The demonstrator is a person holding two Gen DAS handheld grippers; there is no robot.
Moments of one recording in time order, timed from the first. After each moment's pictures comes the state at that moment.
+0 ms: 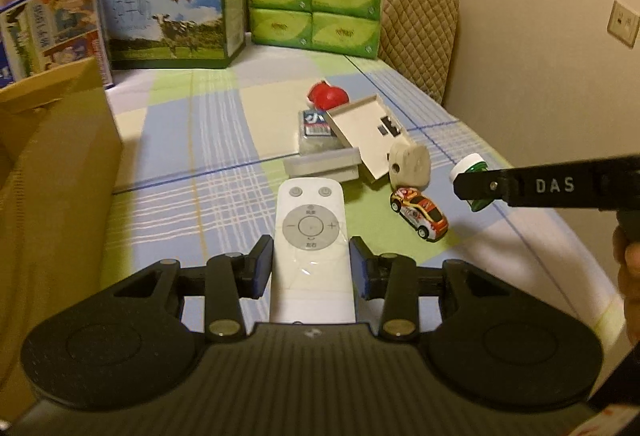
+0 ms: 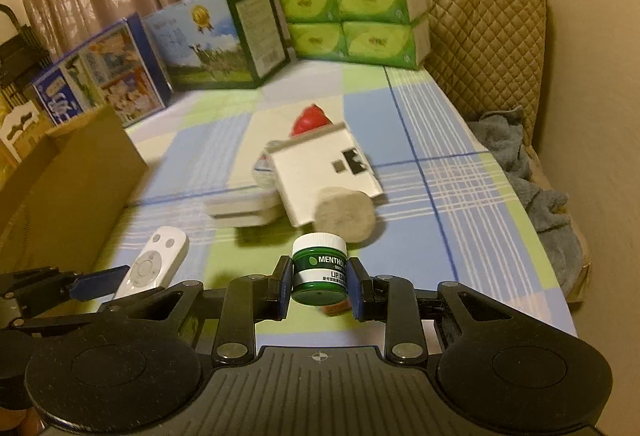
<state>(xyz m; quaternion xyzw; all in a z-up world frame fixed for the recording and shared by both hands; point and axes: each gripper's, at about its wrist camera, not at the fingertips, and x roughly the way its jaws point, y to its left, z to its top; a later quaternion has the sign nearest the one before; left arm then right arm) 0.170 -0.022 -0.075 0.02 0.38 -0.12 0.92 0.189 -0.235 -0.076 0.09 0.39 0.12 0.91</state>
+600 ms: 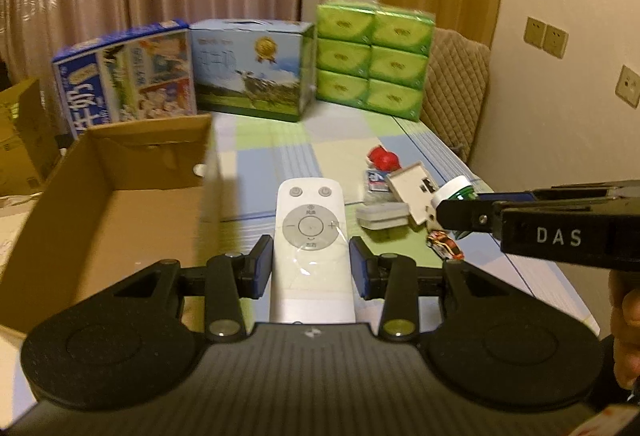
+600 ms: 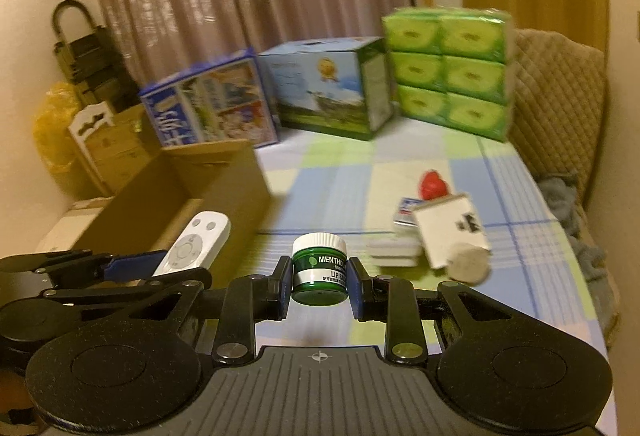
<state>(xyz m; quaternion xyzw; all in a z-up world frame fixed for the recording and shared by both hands) 0.103 0.058 0.029 0.00 0.33 -0.07 0.94 0.124 -0.138 0.023 0.07 0.33 0.21 0.92</state>
